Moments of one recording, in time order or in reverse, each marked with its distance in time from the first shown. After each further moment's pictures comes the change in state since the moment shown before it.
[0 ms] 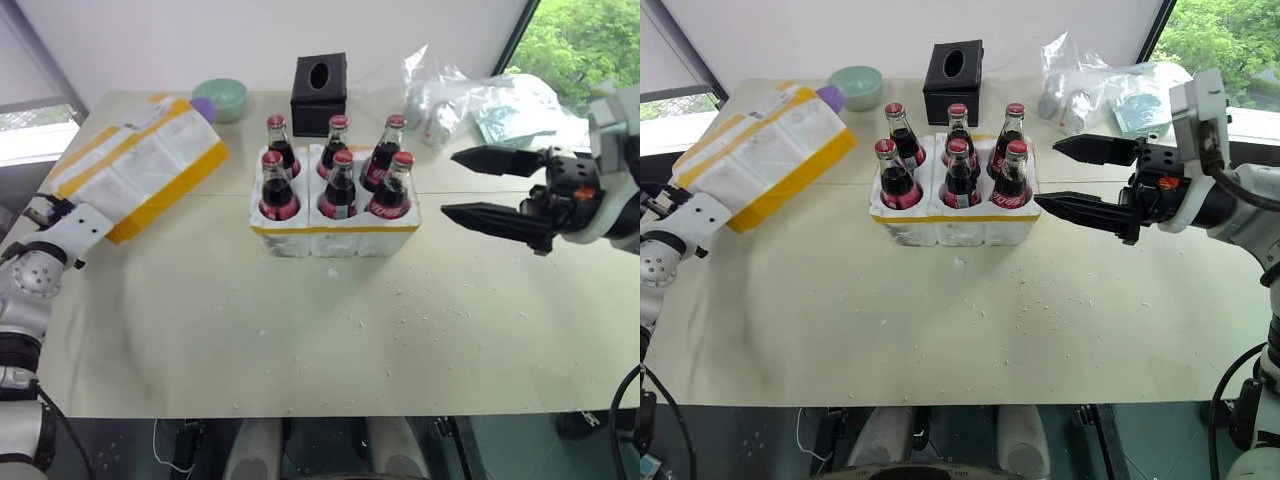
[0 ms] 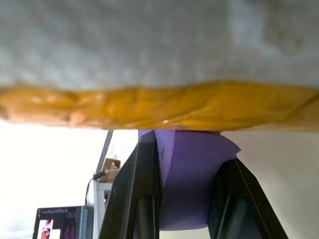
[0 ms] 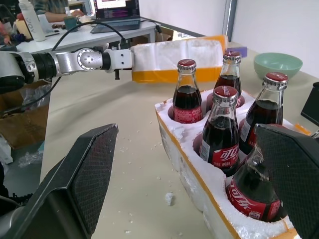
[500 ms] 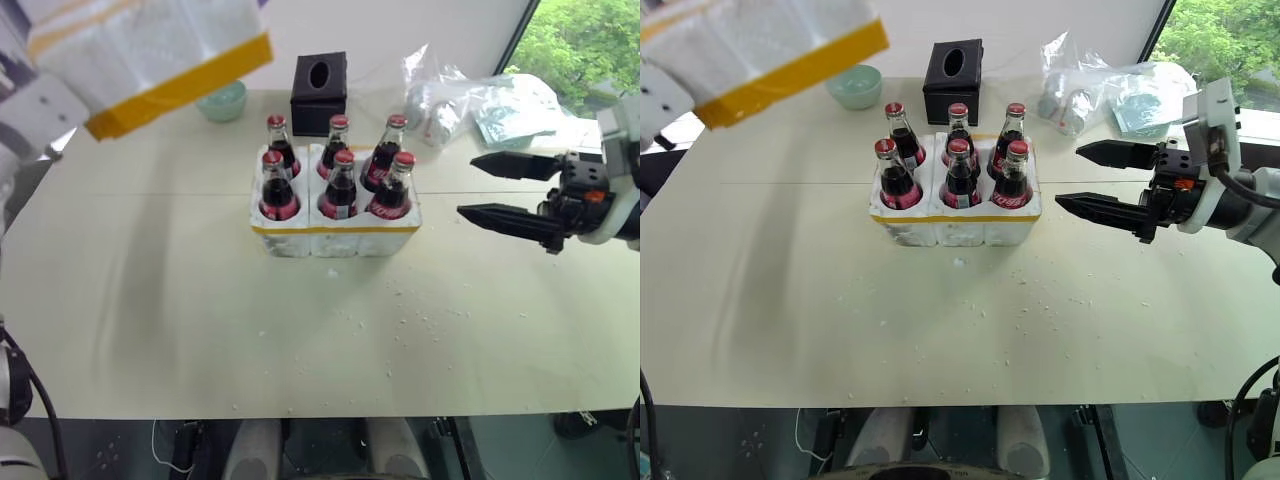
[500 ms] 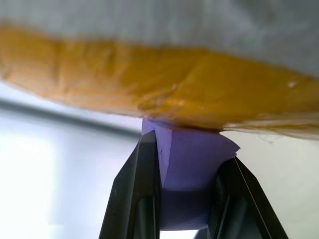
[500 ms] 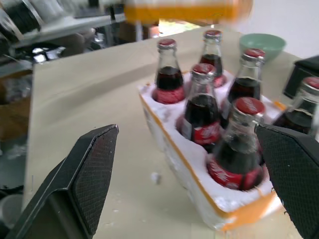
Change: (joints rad) left arm -0.335 0.125 0.017 -0.261 -0.058 0.020 -0.245; right arm 0.053 -0.063 0.000 0.084 -0.085 -0.058 0.054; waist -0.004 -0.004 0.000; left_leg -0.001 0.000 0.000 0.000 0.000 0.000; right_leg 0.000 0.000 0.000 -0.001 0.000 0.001
